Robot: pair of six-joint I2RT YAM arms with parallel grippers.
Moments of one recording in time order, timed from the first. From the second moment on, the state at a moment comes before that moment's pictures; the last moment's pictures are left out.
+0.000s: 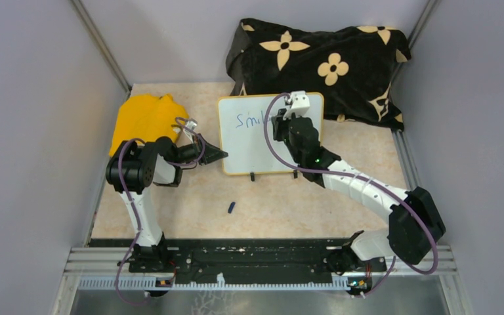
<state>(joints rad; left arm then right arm) -0.10 2.03 0.65 1.50 1.15 -0.77 0.70 1.34 0.93 0.28 0.40 0.22</state>
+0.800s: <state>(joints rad) -0.10 2.03 0.65 1.50 1.14 -0.77 0.70 1.29 0.82 0.27 0.40 0.26</state>
